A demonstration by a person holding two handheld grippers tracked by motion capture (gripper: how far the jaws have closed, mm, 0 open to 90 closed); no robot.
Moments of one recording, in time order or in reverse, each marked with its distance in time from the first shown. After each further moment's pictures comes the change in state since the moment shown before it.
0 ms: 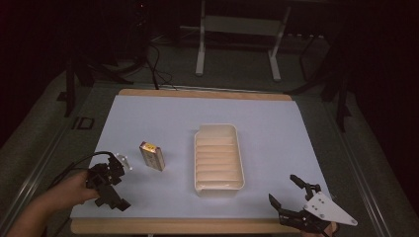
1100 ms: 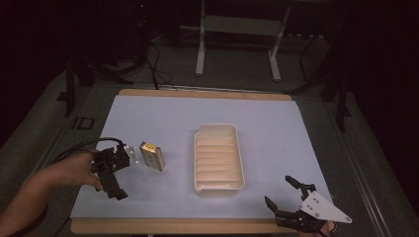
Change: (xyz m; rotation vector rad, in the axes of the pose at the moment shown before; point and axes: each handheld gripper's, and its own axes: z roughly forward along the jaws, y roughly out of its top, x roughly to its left) left arm 0.004 0.034 -0.027 0.117 0.100 0.218; right arm 0.004 -0.002 0.006 0.018 0.046 -0.008
